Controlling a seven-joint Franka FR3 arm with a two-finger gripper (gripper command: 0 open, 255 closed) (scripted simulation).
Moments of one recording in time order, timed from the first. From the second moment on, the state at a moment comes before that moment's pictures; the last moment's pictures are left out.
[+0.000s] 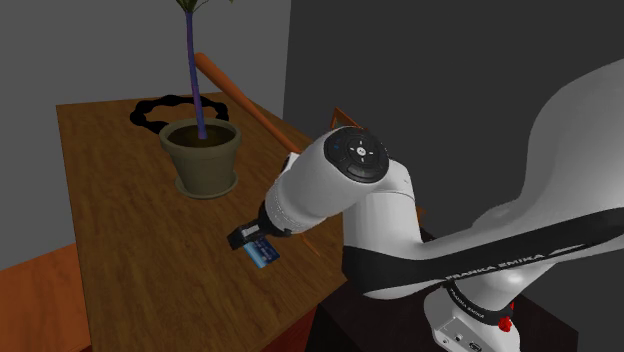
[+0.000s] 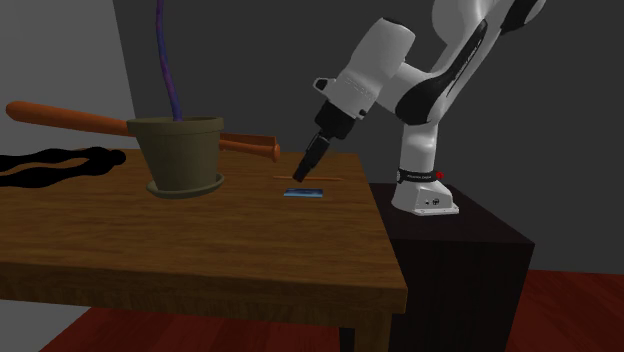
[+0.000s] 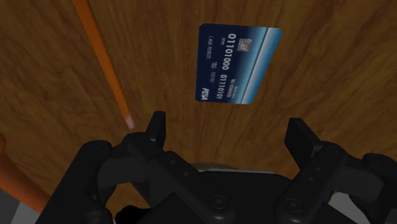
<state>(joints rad) -0.32 -0.51 1.24 -2.62 0.01 2.79 0.97</state>
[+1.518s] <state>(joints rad) -0.55 -0.47 1.44 -2.59 -0.04 2.88 1.01</state>
